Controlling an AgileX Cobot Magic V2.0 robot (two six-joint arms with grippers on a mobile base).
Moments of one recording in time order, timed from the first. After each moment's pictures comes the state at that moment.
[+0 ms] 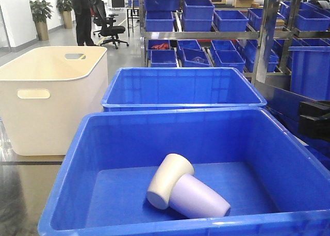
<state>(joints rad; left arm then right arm) -0.07 -0.01 0.03 -0.01 0.19 -0.23 0.19 0.99 -1.07 0.20 0.38 -0.05</state>
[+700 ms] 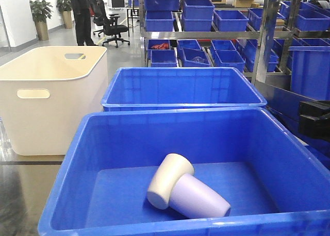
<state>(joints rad) -0.07 -0.01 0.03 -0.01 0.19 -0.15 0.19 0.99 -1.07 0.20 0.38 -0.05</state>
